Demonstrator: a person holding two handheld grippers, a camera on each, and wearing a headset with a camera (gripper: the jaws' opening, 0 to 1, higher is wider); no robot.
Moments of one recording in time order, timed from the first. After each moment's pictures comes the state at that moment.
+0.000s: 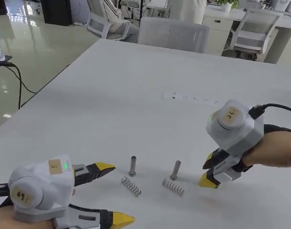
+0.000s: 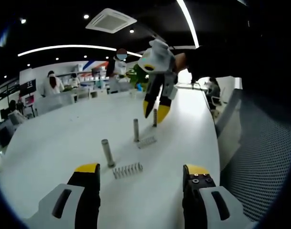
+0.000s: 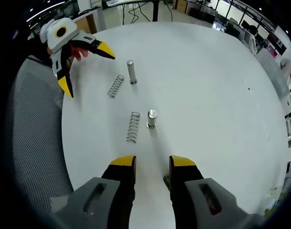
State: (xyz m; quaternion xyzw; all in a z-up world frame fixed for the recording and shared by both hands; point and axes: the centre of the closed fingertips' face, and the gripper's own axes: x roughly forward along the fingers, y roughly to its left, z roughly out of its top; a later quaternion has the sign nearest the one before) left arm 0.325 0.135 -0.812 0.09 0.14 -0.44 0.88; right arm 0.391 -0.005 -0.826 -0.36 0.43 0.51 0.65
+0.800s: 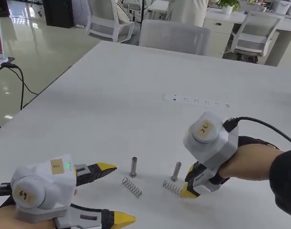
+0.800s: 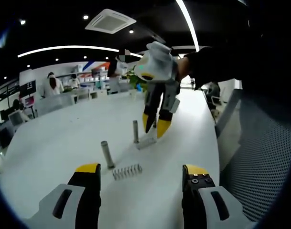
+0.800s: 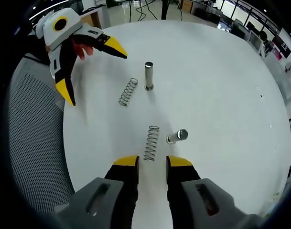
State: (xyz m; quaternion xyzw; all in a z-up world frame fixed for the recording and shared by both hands) left arm 0.324 0.132 -0.810 0.10 0.14 -0.44 0.88; right arm 0.373 0.026 -0.851 -0.36 0.43 0.52 0.64
